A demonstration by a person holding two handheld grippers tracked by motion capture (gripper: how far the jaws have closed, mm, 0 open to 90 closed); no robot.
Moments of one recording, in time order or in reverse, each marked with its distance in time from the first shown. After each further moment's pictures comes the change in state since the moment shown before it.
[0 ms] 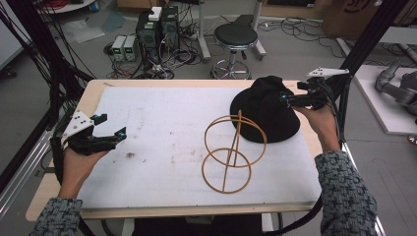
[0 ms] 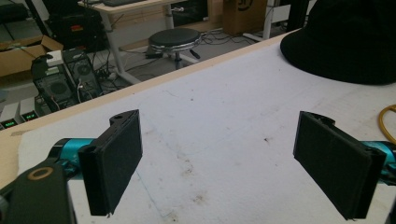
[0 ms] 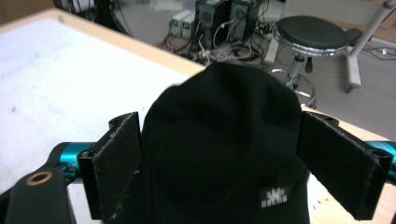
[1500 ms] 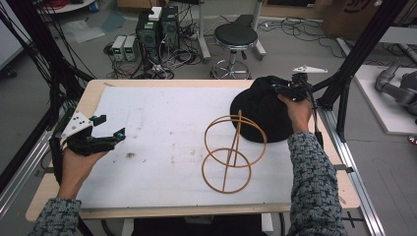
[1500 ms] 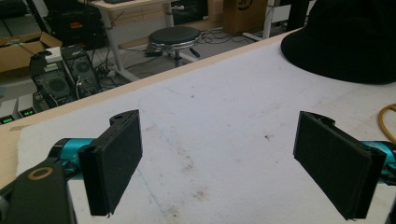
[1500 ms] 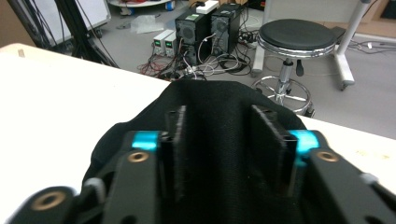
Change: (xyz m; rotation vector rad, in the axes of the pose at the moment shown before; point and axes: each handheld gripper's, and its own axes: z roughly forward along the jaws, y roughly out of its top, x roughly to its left) left arm 0.003 -0.003 -0.001 0.003 0.001 -0.014; right arm -0.020 -0.009 0.077 -0.073 -0.057 0.121
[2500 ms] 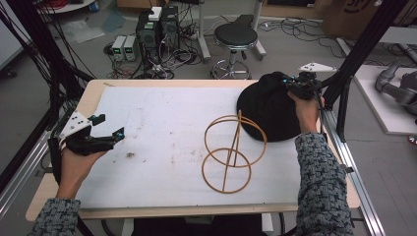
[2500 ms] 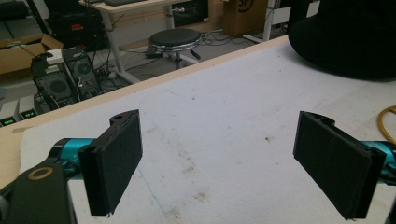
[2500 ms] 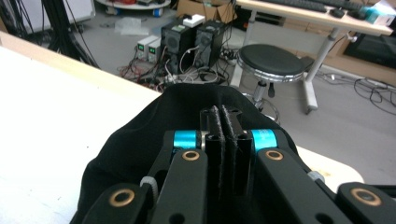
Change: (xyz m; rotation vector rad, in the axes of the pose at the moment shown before) left arm 0.001 0.002 -0.002 -0.006 -0.001 0.004; right arm 0.003 0.013 -0.031 -0.049 -0.079 -0.145
